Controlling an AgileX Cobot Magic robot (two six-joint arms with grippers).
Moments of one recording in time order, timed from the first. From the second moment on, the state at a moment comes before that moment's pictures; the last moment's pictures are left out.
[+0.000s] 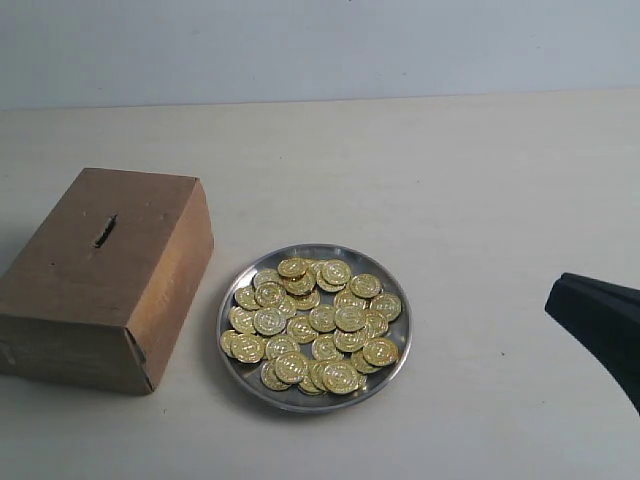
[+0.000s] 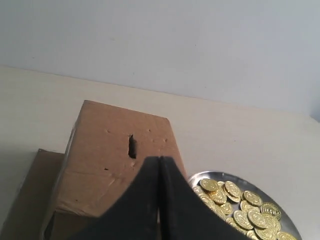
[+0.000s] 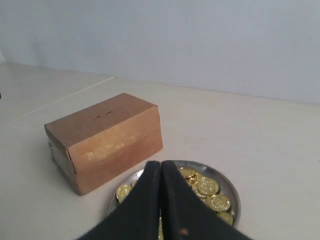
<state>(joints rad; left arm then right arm) -0.19 0.12 0.00 -1.08 0.20 0.78 0.78 0.38 -0.04 -0.06 -0.11 0.23</state>
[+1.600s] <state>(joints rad) -0.19 0.12 0.00 -0.96 0.16 0.81 0.78 0.38 0.00 -0.06 -0.09 0.10</state>
